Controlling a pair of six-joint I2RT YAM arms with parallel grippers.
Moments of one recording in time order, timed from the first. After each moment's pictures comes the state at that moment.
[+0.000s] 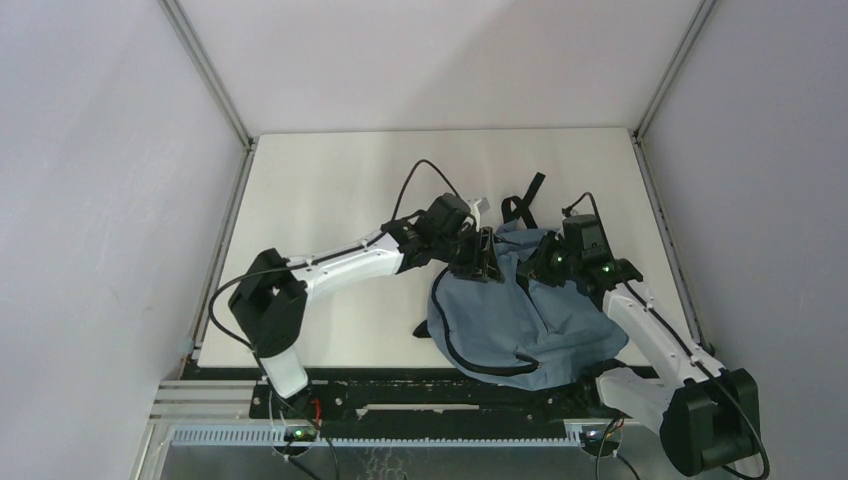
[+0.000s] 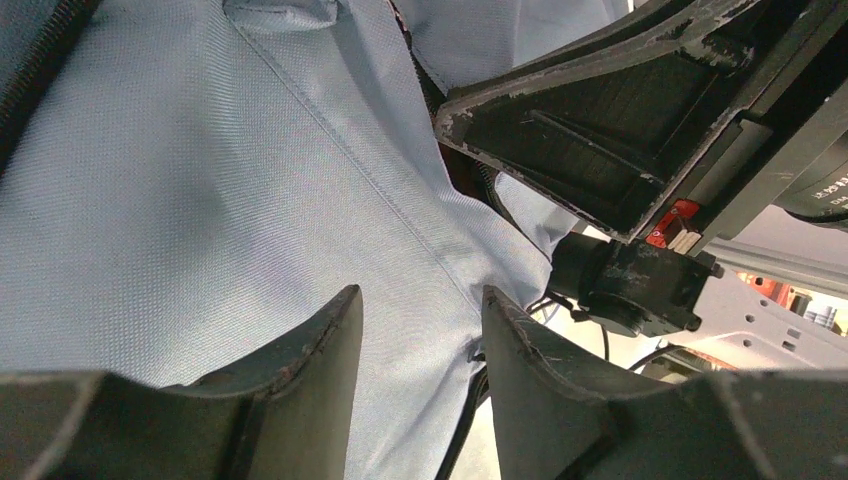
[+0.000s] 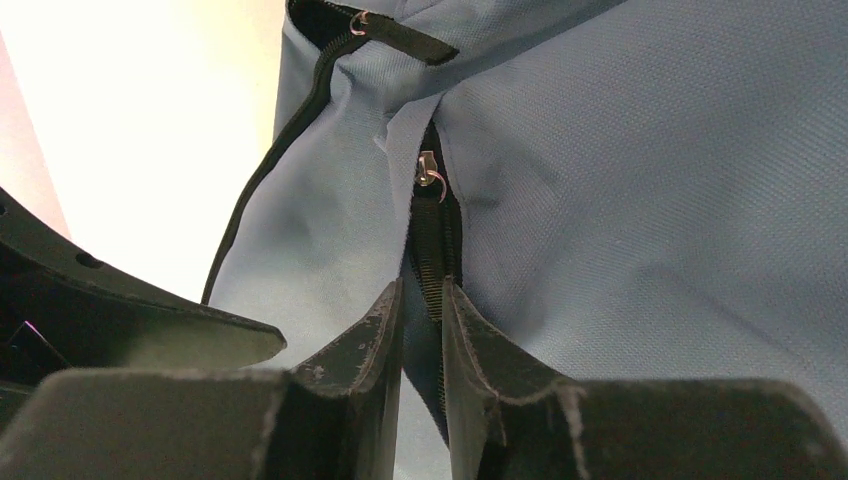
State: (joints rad) left arm -0.89 1.74 1.30 -0.30 0.37 -0.77; right arm 0.26 1.02 0.68 -0.49 -0.22 0.67
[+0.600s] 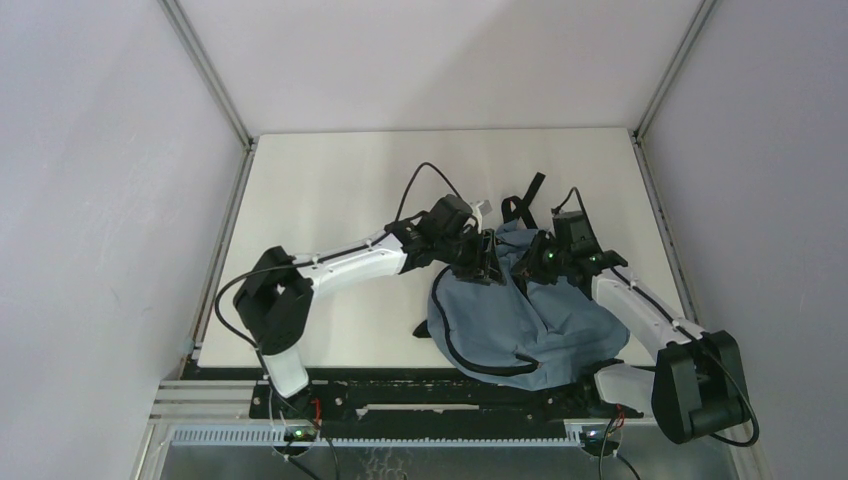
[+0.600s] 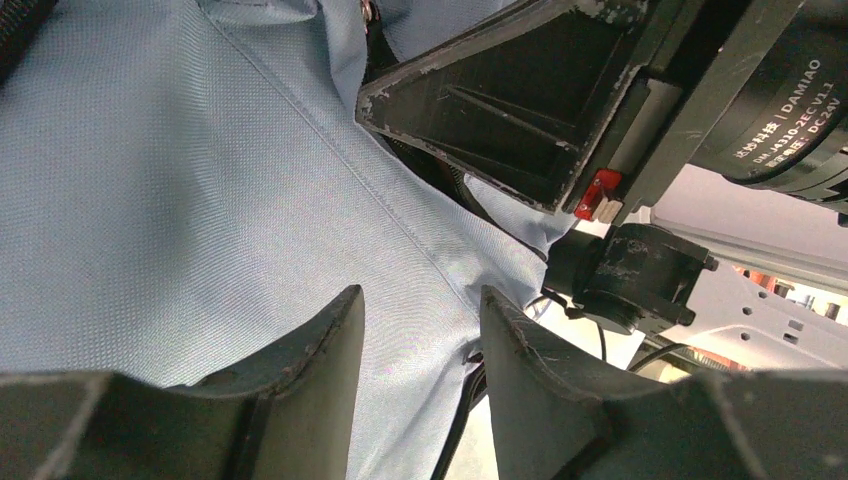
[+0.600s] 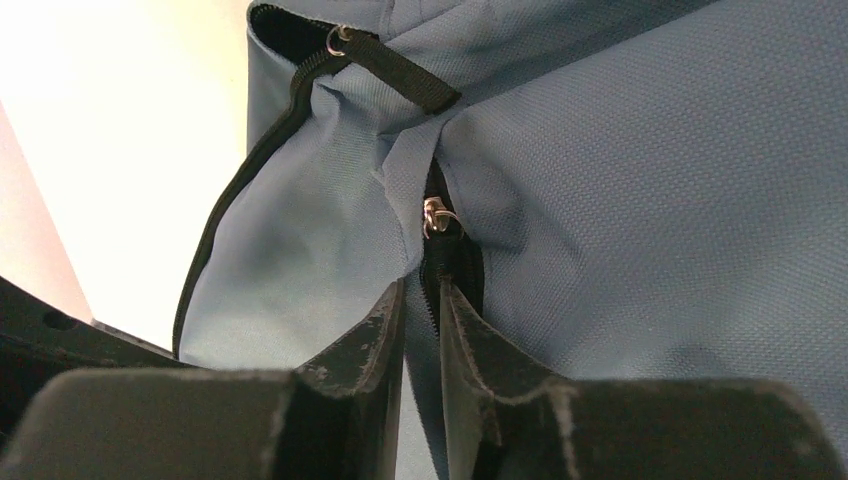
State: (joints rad) left arm -0.89 1.77 1.30 -0.28 0.40 -0.79; right arm 0.26 1.18 0.68 -0.39 -0.26 0.67
